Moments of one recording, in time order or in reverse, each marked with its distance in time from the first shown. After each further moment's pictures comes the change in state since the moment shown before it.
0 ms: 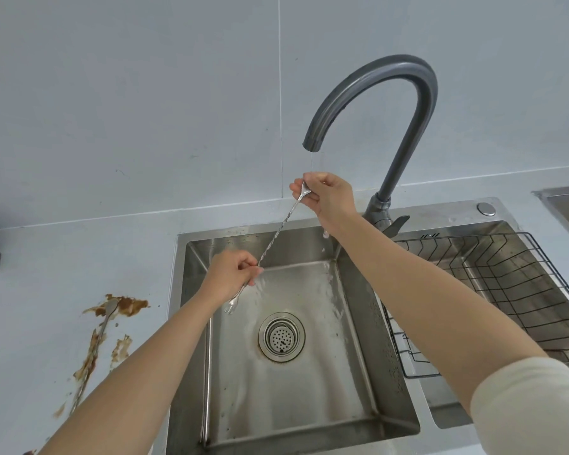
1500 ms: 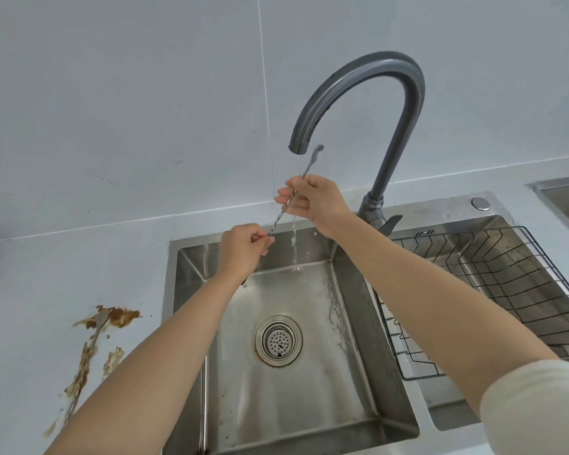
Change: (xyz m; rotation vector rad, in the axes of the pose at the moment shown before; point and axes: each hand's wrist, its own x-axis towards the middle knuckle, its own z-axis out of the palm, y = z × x) left_hand 0.033 0.043 0.018 -0.051 0.192 0.059; right_hand -0.002 -0.008 -0.006 -0.245 -0.129 0.069
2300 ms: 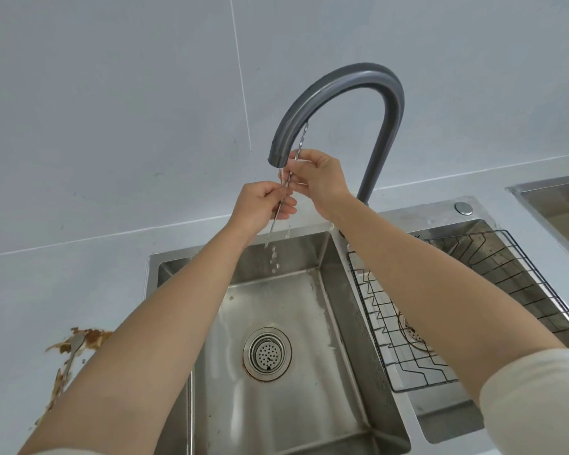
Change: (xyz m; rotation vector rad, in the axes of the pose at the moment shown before) left_hand 0.047 0.080 0.009 -0.432 -0.238 -0.003; right_hand 0.017 -0.040 -0.015 -0.027 0.122 -0.153
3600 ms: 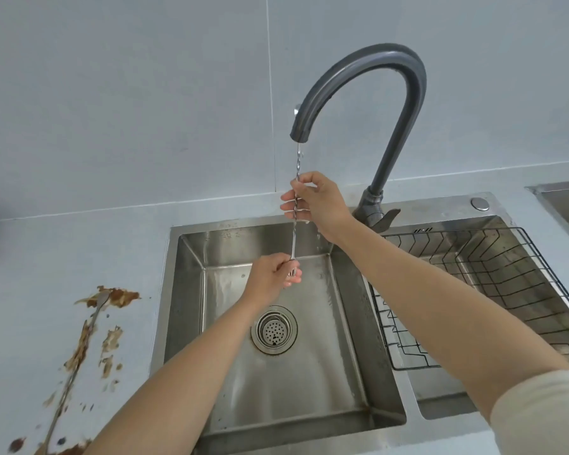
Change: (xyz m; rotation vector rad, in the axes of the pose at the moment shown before) left_hand -0.091 -0.107 0.014 0.184 0.001 -0.125; right_hand -0.047 0.039 0.011 -0.076 -0.129 0.107
